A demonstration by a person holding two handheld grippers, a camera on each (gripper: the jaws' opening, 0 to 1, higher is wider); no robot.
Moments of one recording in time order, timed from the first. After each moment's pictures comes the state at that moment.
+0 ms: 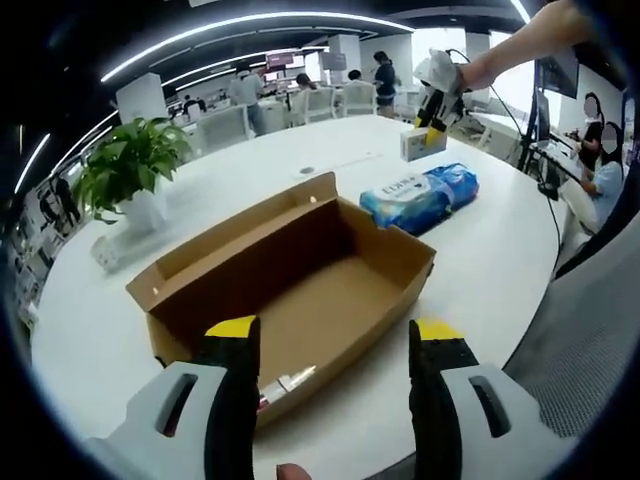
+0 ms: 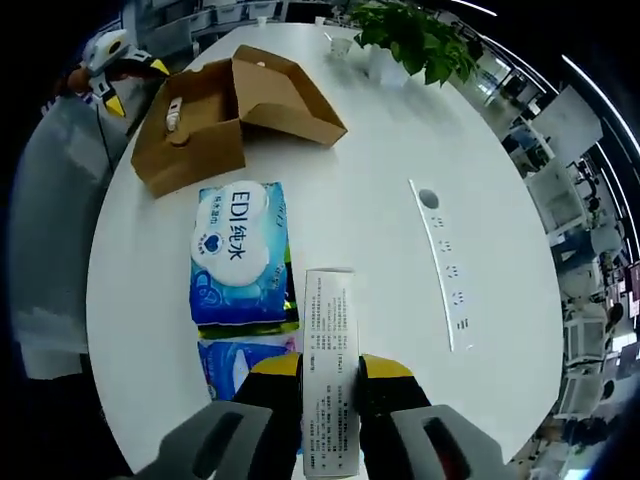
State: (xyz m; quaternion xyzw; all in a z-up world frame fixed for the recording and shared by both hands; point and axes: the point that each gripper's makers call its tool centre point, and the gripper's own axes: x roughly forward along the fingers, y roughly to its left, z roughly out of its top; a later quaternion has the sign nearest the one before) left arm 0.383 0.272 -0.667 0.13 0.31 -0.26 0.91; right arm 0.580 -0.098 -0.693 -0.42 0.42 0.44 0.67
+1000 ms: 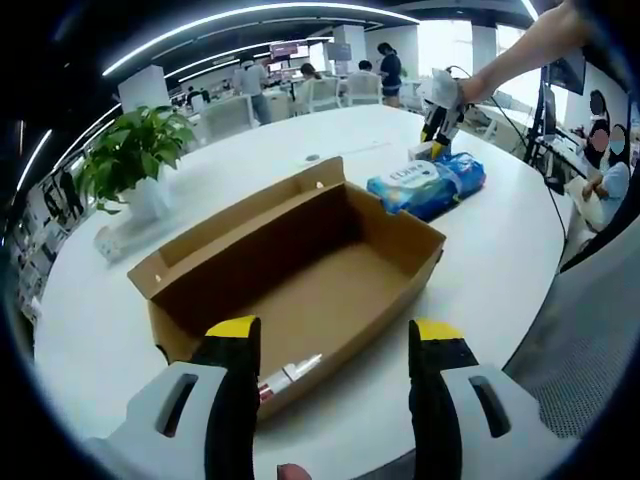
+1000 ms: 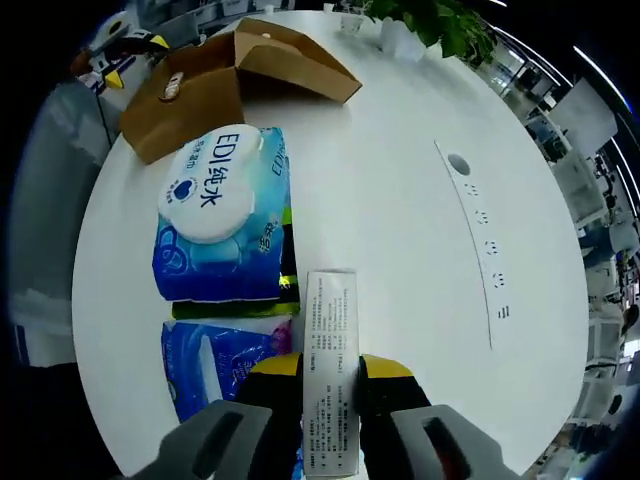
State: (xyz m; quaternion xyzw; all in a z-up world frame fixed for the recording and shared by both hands) left arm 0.381 0.281 -0.678 0.13 0.33 -0.25 0.90; right arm 0.573 -0.112 -0.756 -0.42 0.45 0.46 0.64
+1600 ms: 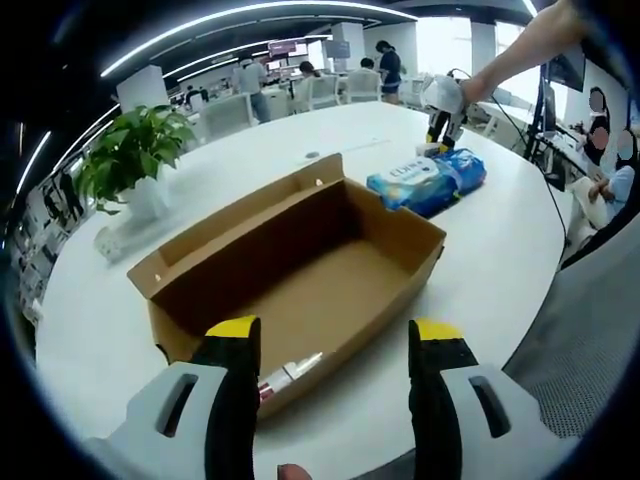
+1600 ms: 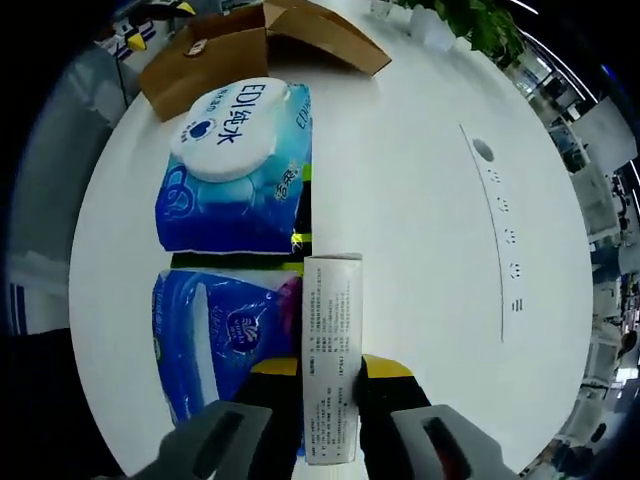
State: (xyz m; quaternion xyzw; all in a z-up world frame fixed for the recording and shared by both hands) left arm 0.381 0.282 -0.680 0.14 0.33 -0.25 0.90; right arm 0.564 -0.130 -0.767 -0.45 0.45 0.48 0.60
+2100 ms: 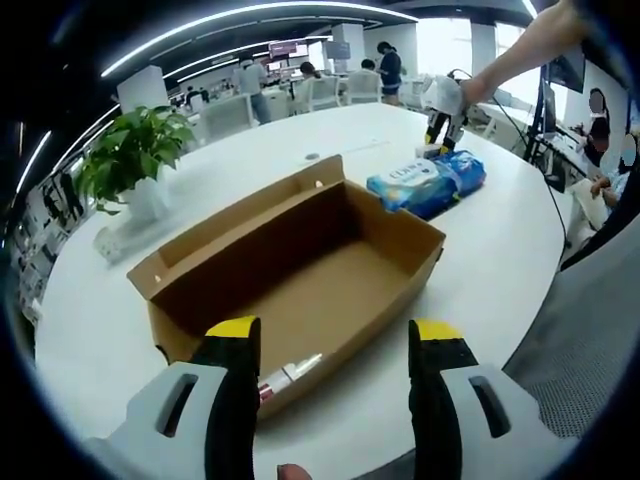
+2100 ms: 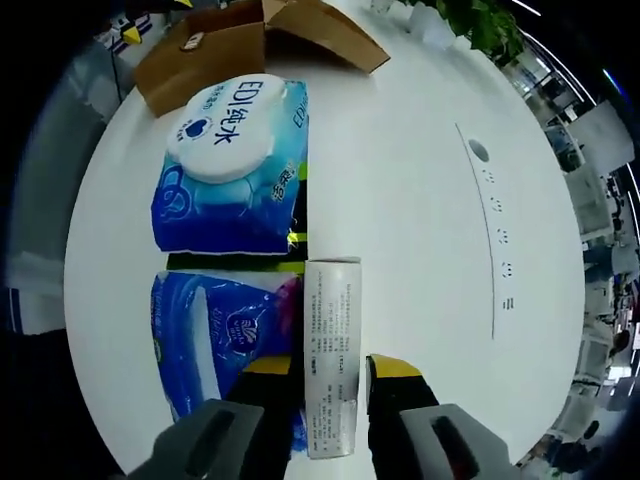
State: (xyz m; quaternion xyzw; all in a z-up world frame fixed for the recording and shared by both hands) left arm 0.380 0.280 -0.678 0.14 0.33 -0.25 0.90; right arm 0.568 -0.132 -0.756 -0.47 0.45 0.45 0.61
